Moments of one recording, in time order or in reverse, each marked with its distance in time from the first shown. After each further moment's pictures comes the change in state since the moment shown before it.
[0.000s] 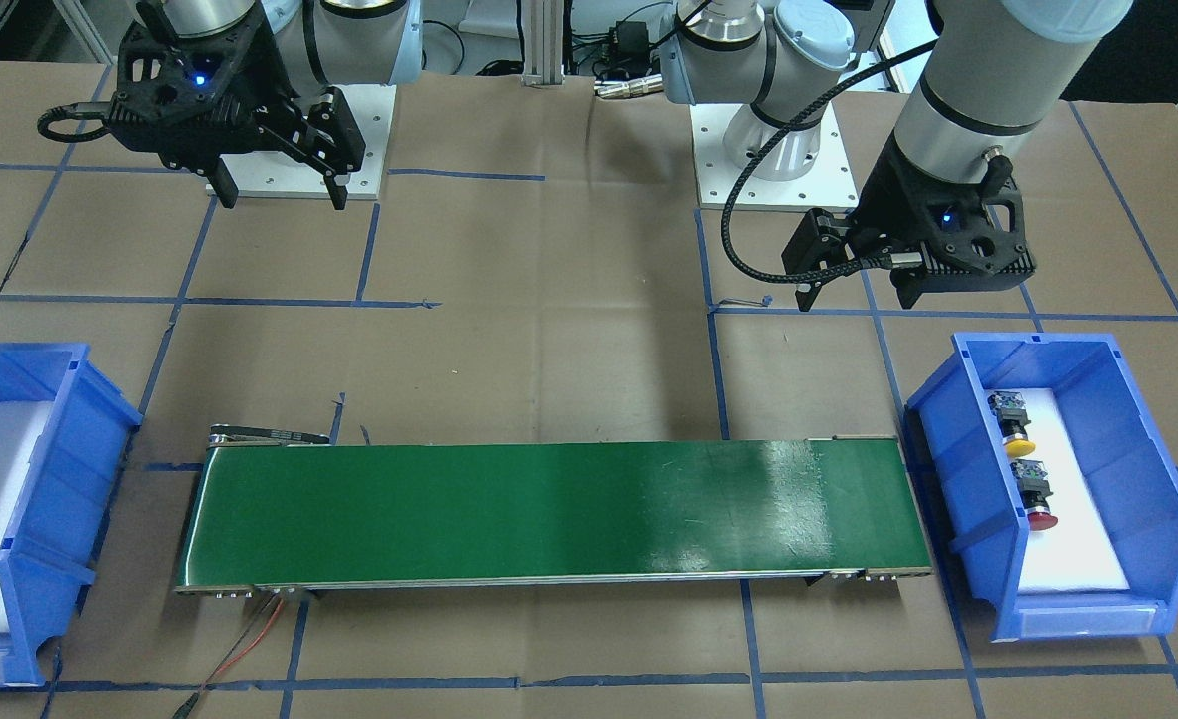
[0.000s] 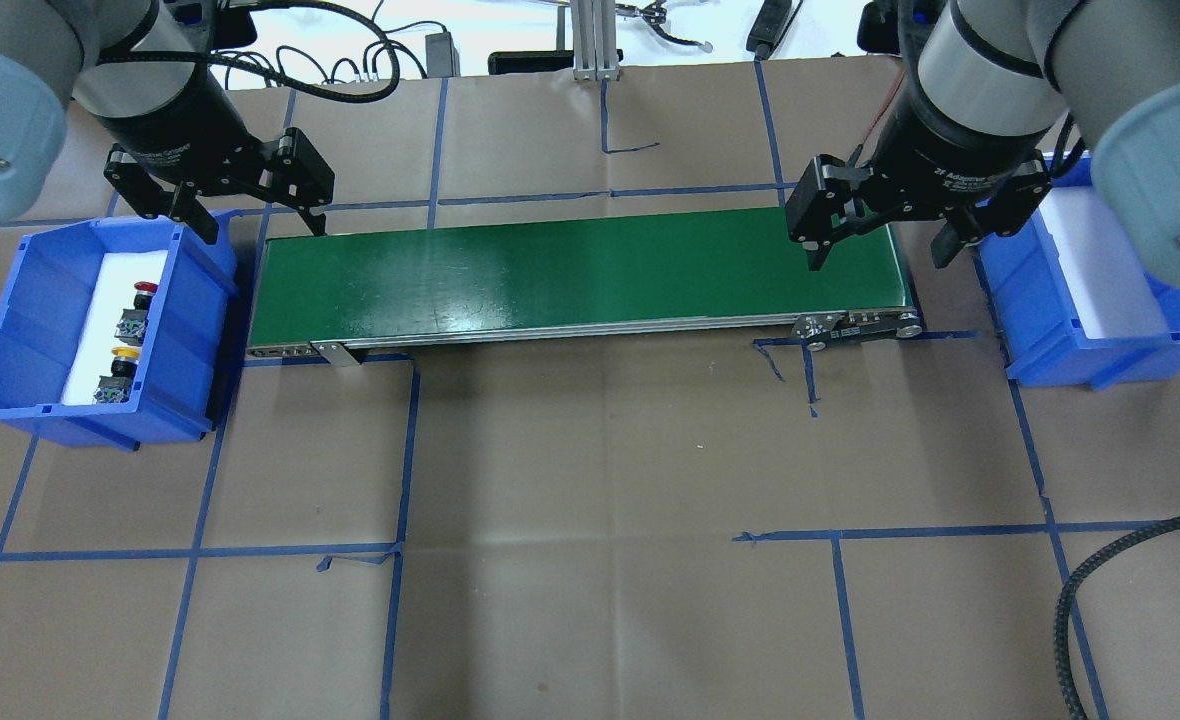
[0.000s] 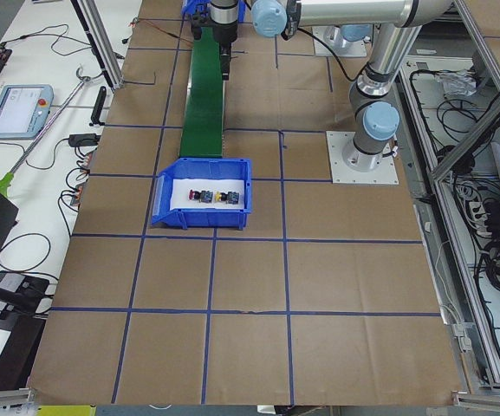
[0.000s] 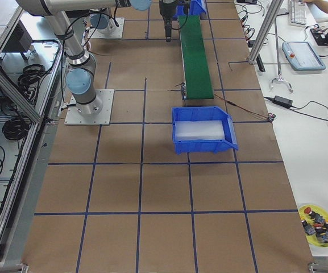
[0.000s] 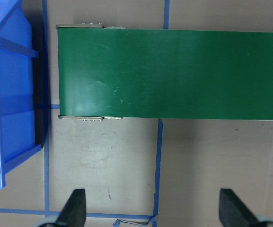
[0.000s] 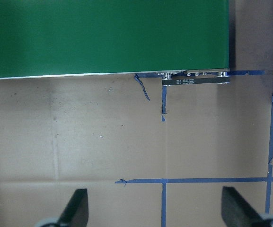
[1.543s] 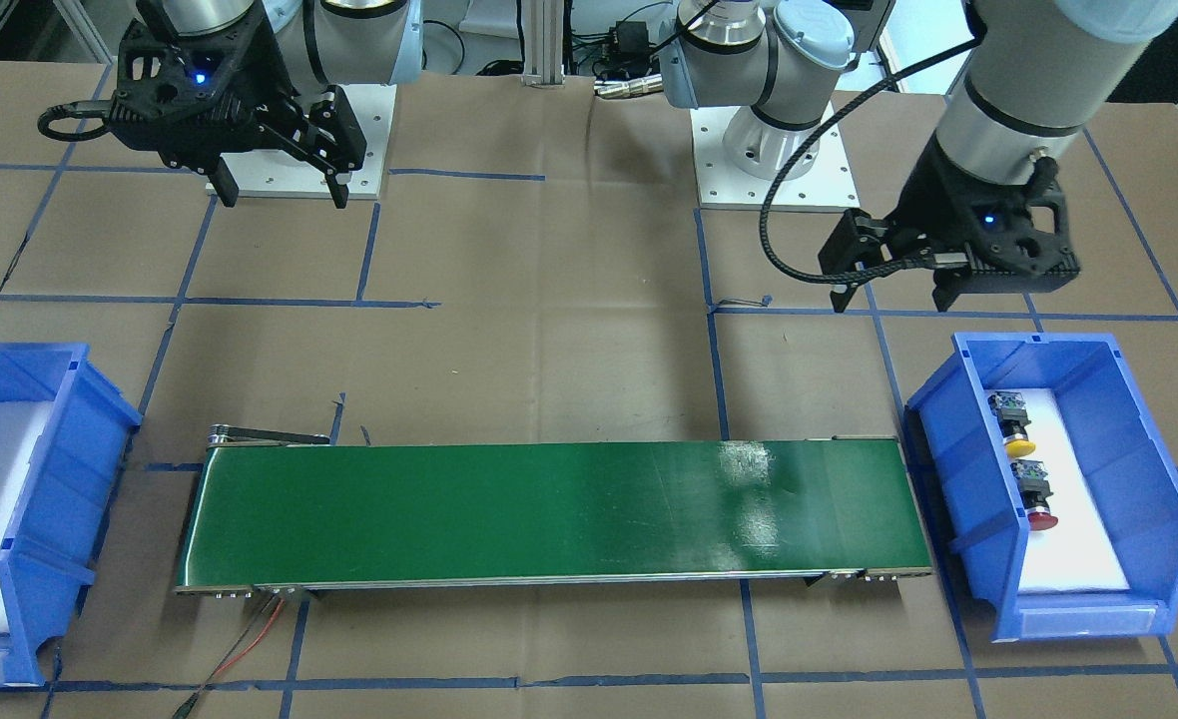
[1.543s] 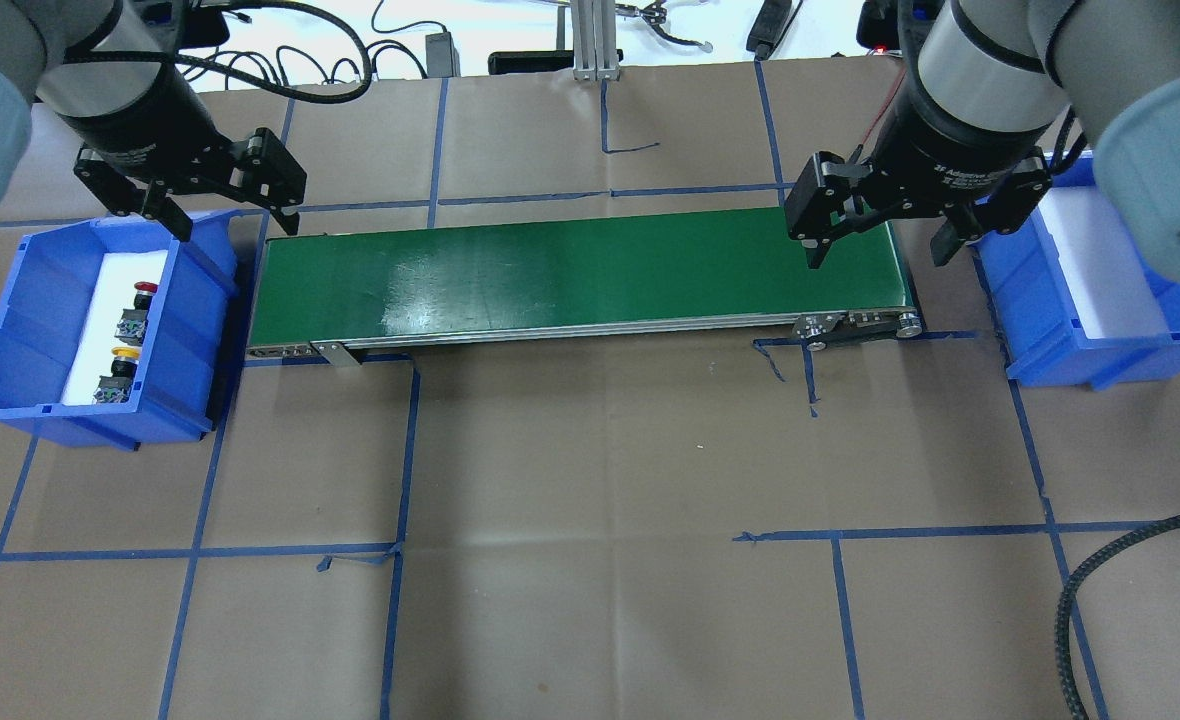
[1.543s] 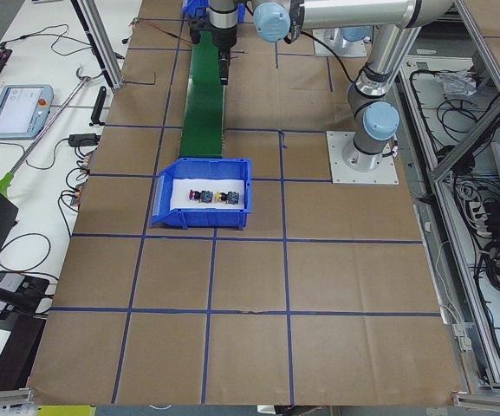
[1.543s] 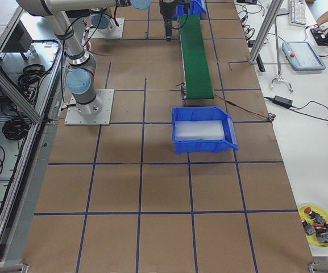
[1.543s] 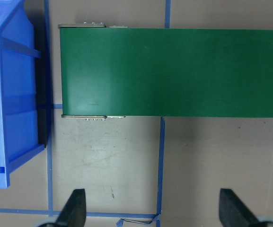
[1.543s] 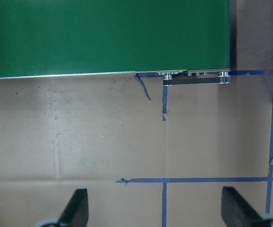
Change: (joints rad) left arm 0.091 0.009 -0.005 0.004 0.001 0.116; right arm 0.001 0.002 -0.003 0.004 0.002 0.000
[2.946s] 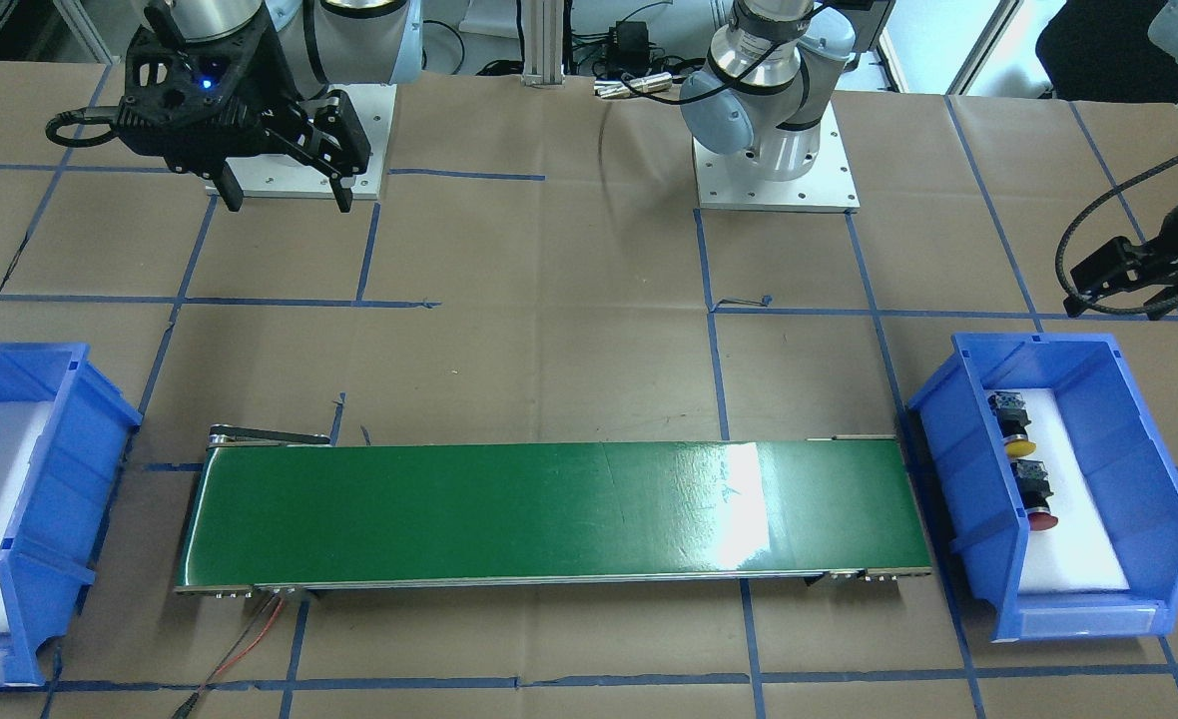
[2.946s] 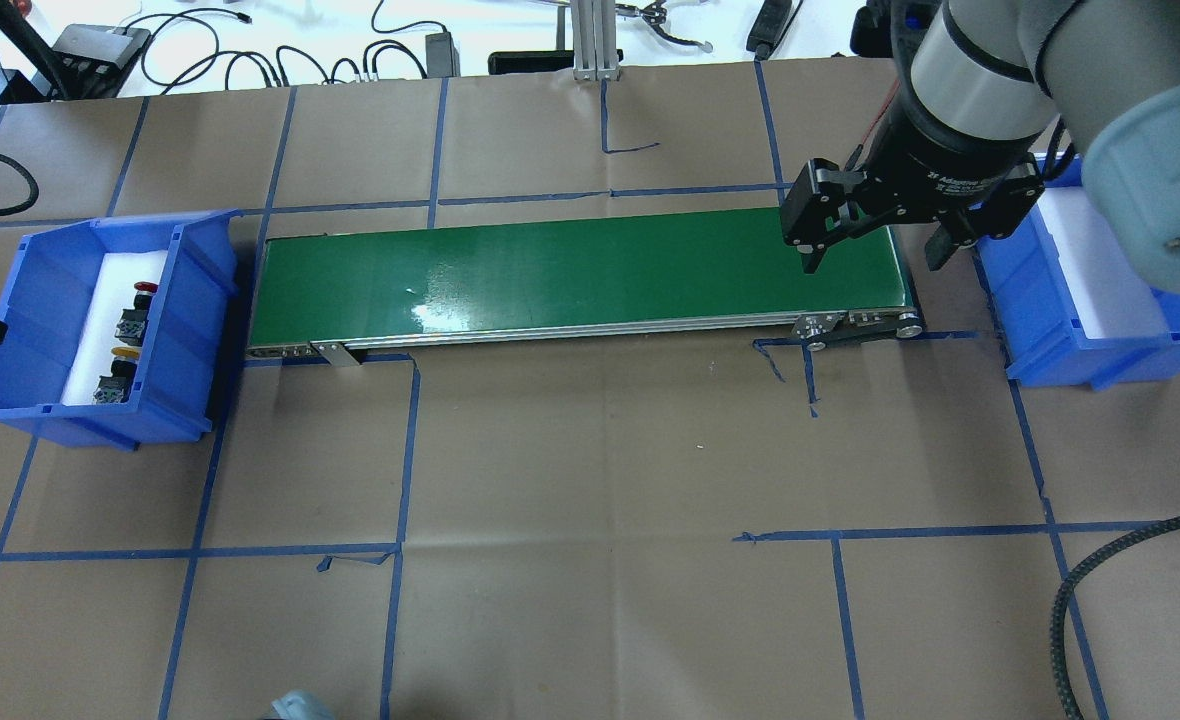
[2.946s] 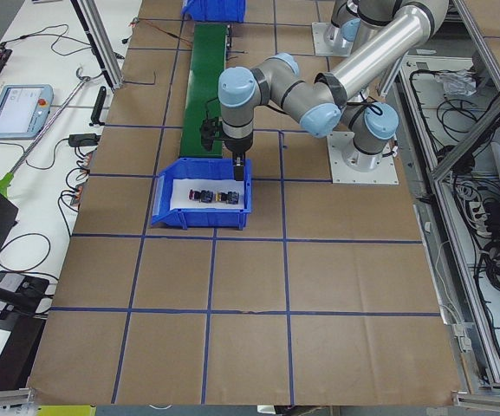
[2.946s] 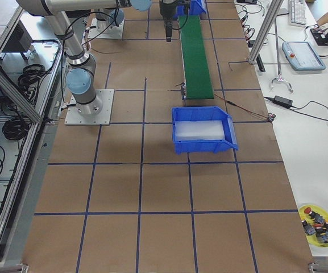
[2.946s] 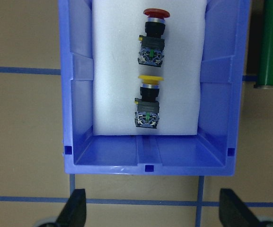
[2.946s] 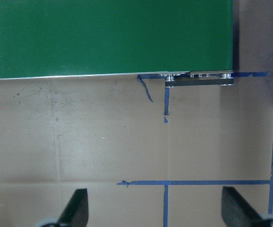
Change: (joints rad) left arm 0.548 -0.045 -0.180 0.165 -0.031 0.596; right arm 0.003 0.001 0.009 -0.018 0.003 -0.001
